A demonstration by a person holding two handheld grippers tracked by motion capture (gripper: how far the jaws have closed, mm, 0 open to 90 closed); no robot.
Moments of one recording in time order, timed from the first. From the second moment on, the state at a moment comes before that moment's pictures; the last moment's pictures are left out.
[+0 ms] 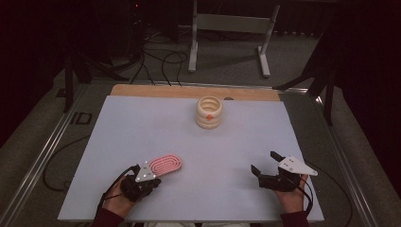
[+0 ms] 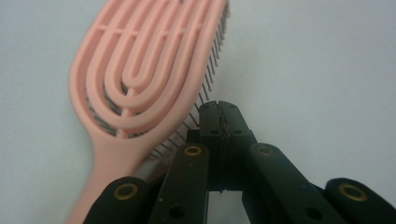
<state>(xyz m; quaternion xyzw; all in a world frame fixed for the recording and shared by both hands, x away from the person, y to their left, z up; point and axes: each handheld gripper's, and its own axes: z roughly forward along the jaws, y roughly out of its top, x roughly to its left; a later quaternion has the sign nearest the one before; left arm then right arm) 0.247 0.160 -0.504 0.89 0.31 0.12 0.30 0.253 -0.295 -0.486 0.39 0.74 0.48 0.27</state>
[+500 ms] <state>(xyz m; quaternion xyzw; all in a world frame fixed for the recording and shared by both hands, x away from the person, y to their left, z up) 0.252 0.157 -0.501 0.89 0.32 0.13 0.30 0.253 -0.294 -0.486 0.39 0.74 0.48 0.27</state>
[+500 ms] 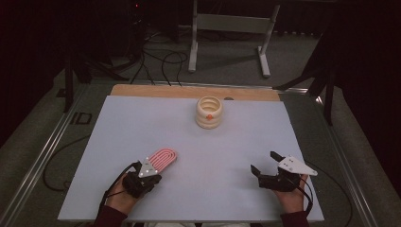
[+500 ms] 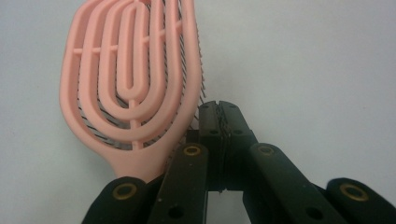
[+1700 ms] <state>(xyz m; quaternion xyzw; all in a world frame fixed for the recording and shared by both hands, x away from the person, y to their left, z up) 0.231 0.243 -0.423 0.72 0.40 0.31 0.48 0.252 -0.294 -0.482 0.37 0.74 0.50 0.26</state>
